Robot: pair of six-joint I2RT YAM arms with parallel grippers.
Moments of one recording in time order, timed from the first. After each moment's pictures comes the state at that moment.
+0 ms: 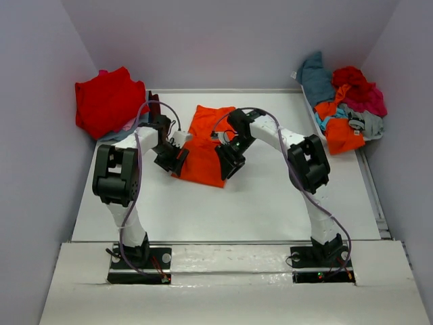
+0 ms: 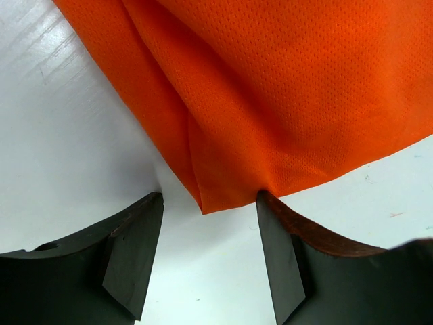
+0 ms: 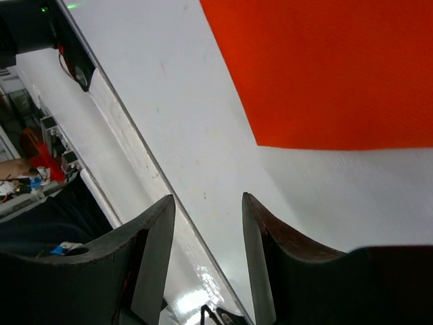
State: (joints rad) left arm -0.18 1.88 1.26 -0.79 0.29 0.38; right arm 0.56 2.23 1.87 -1.17 -0.80 -0.16
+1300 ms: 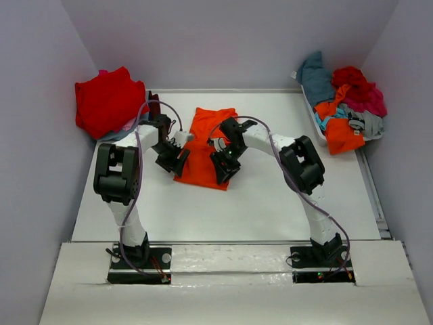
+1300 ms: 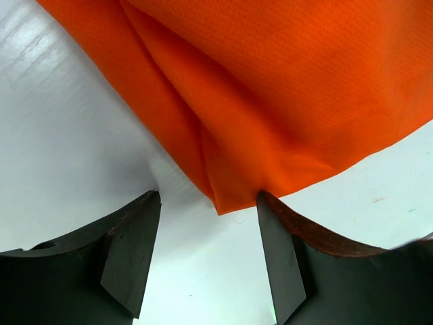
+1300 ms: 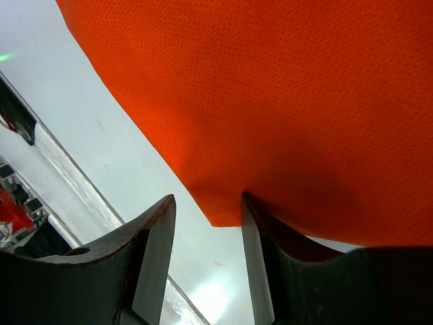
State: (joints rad) left arm -0.18 1.89 1.30 -0.85 0.33 0.41; right arm 0.63 2.28 1.81 -0.93 -0.60 -0.01
